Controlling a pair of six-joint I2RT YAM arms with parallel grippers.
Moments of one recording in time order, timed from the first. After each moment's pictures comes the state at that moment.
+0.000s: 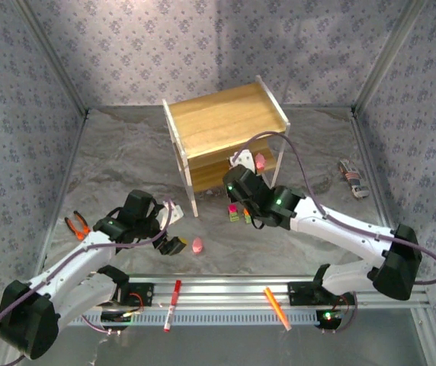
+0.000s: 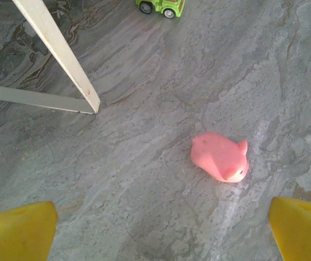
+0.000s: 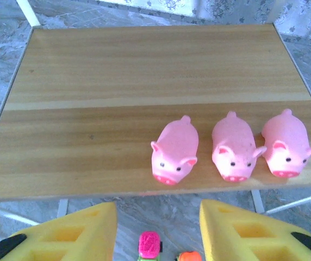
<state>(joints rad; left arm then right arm) -0.50 0.91 0.47 -0.50 0.44 0.42 1.01 1.30 1.11 -0.52 0.59 0.44</state>
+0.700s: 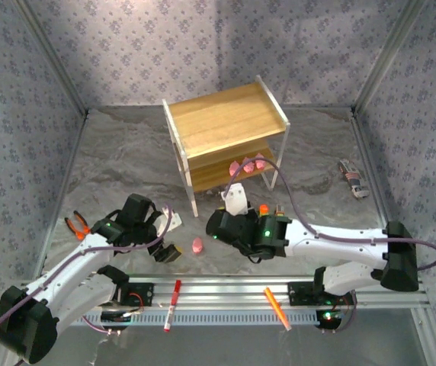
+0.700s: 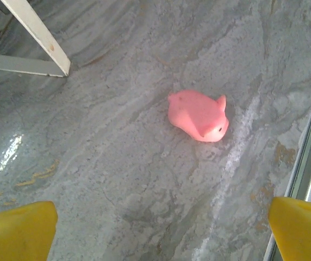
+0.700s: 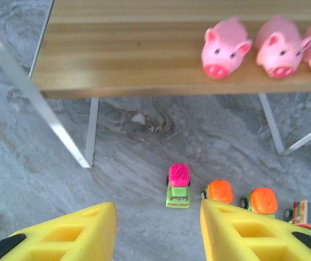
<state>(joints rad) -0.50 0.87 0.47 -0.65 0.43 0.50 1.33 1.32 1.06 -0.69 0.79 0.78</state>
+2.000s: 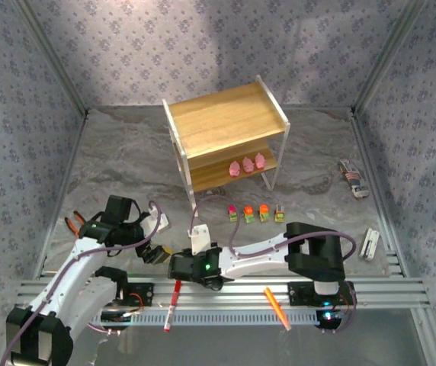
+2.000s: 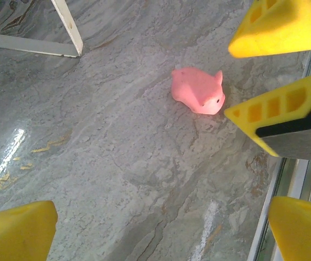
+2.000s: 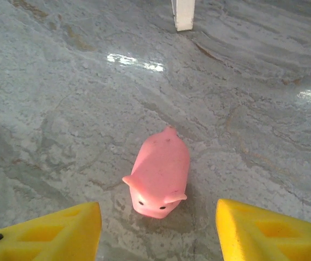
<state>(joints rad) -0.25 0.80 0.47 -0.81 0.59 0.72 1.50 1.84 1.12 -0.48 0.66 1.17</state>
